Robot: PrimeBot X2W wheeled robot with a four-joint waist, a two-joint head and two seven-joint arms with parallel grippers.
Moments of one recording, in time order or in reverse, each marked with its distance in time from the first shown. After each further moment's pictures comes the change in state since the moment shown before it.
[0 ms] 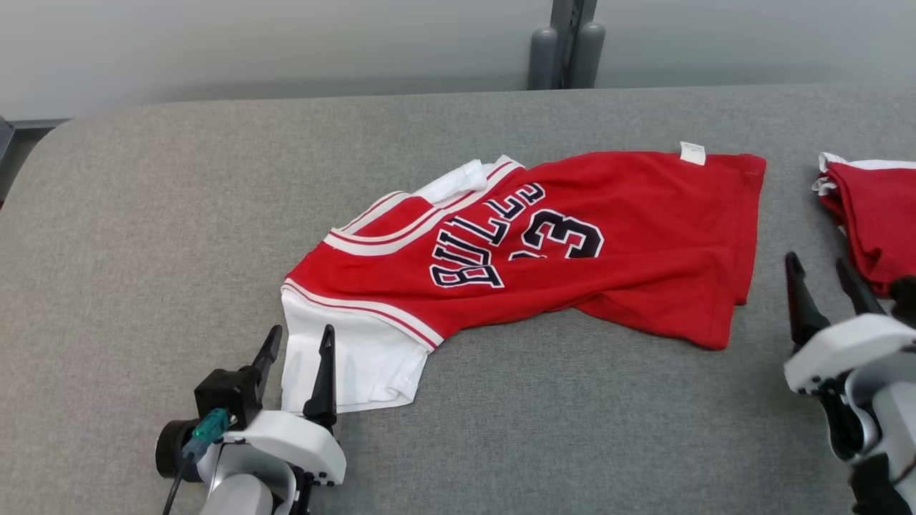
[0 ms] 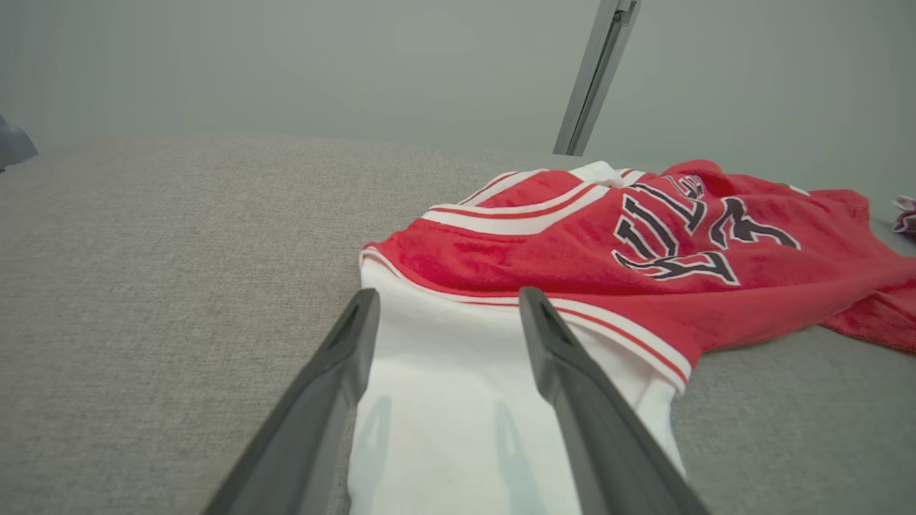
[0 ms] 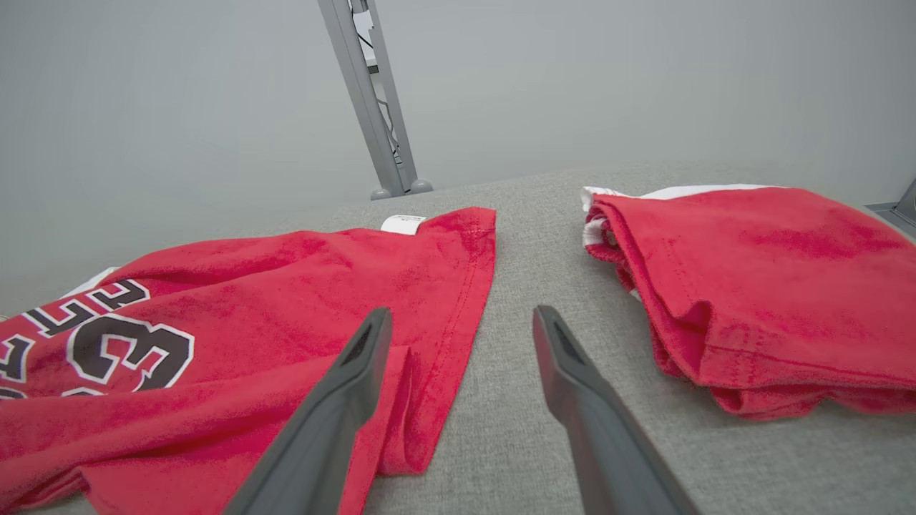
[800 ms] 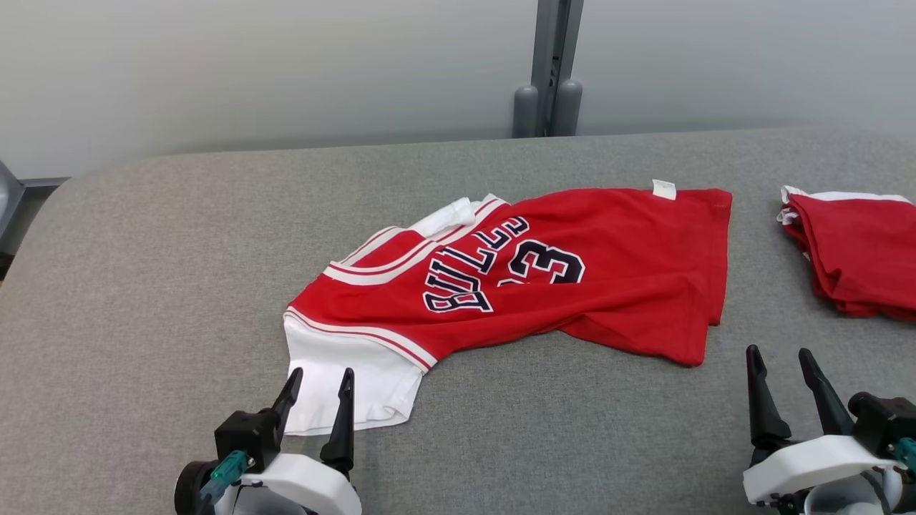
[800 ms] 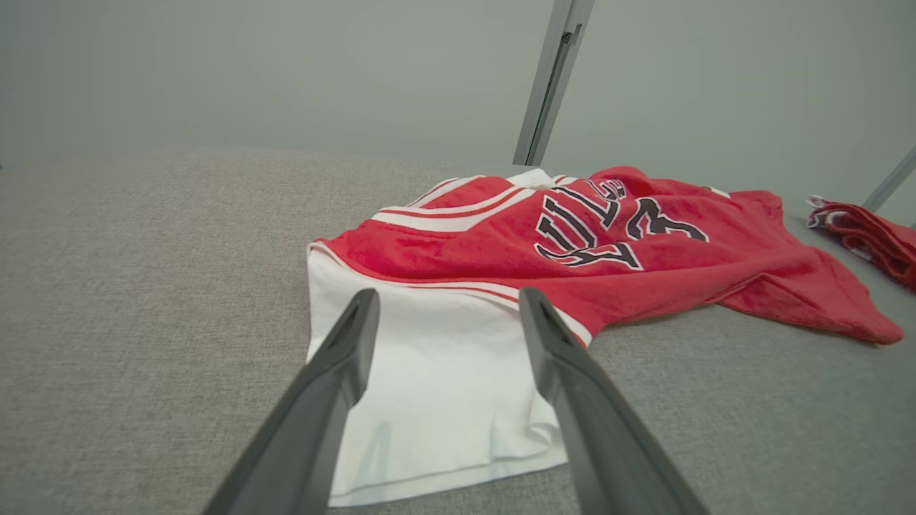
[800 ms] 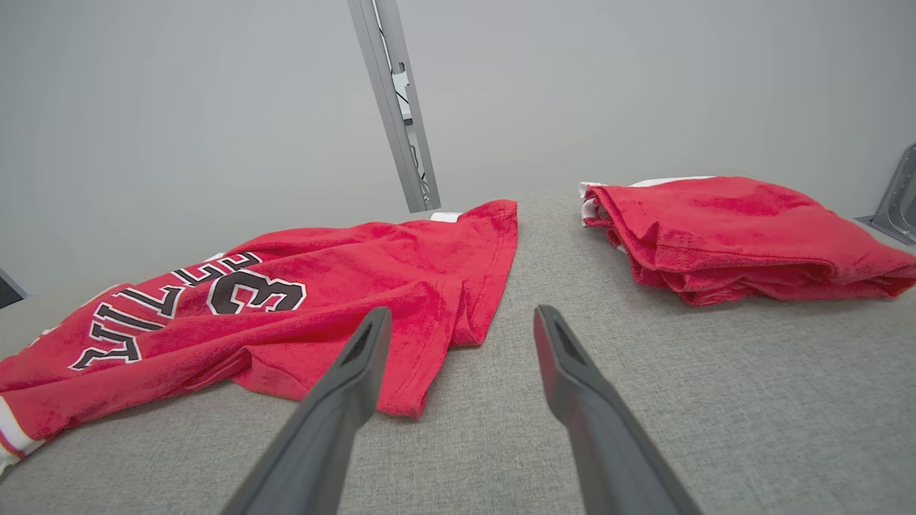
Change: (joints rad) left arm 0.089 -0.006 -0.044 -0.037 -0.017 0.001 0.000; right arm 0.387 0.165 -0.150 -0.396 -0.173 0.000 -0.005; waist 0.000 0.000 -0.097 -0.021
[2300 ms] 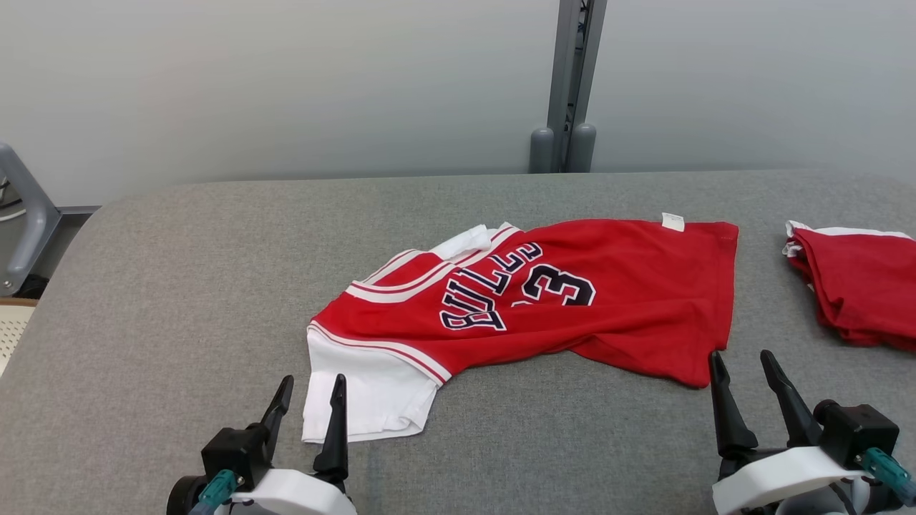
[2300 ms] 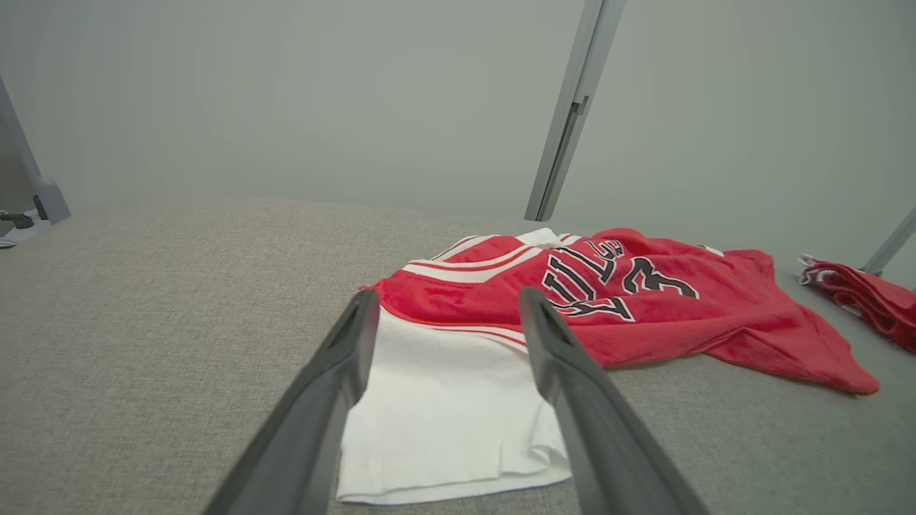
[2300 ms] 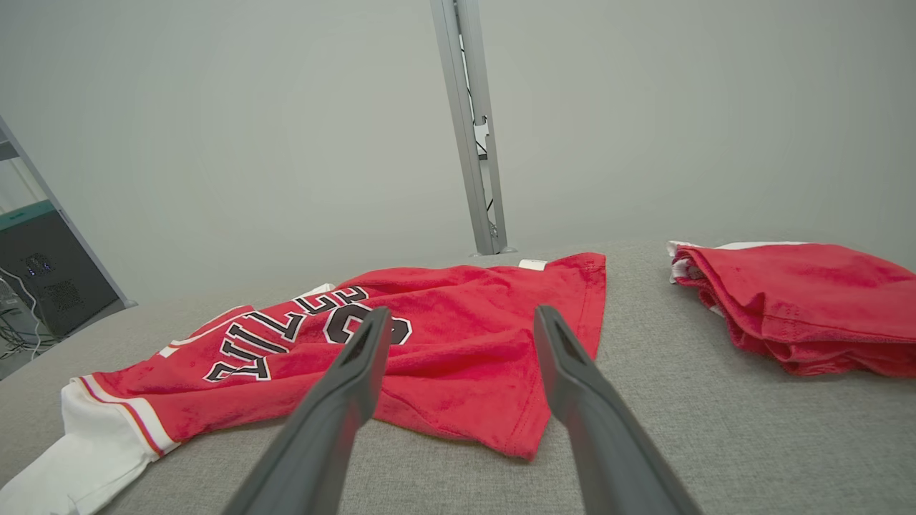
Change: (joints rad) left arm 0.080 0.000 0.023 -0.107 -0.002 0.024 0.000; right arm 0.058 0.037 0.065 -0.119 -0.027 0.000 0.012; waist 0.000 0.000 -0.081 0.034
